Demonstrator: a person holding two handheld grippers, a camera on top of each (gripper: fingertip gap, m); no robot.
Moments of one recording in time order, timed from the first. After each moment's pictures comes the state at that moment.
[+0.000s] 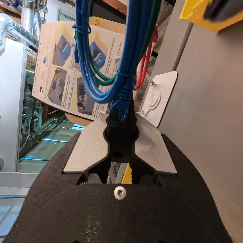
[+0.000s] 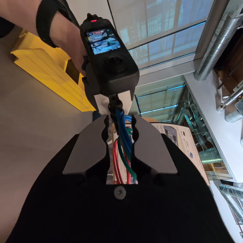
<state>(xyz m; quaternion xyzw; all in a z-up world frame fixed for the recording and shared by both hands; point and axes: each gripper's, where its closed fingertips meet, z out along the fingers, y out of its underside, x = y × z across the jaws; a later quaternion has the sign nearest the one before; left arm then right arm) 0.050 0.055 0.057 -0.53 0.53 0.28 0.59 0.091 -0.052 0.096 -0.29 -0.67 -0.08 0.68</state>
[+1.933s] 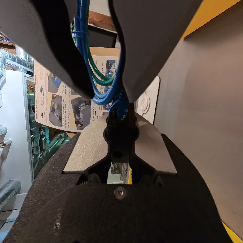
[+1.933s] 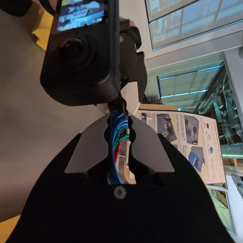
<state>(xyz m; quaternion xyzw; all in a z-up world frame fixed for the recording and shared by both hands) 0.088 0.022 0.041 -0.49 0.60 0.31 0.55 0.099 -0.048 0.072 -0.36 -0.72 -0.10 0.58</state>
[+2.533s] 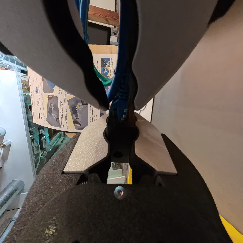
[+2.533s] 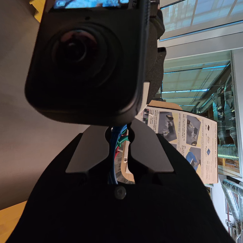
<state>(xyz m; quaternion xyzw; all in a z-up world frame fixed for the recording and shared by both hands) 0.090 0.020 0.035 -0.49 0.61 0.32 0.53 0.097 -0.037 0.054 -0.35 -0.74 -0.15 0.55</state>
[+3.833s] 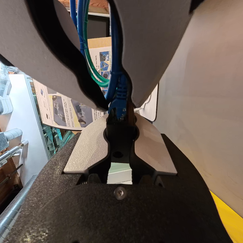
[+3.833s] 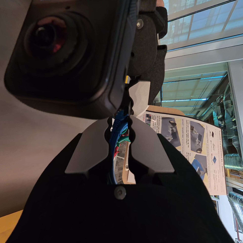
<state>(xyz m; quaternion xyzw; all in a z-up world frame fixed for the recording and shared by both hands) 0.086 0.024 0.031 -0.47 0.62 0.37 0.51 0.096 -0.032 0.045 -0.33 -0.75 -0.12 0.56</state>
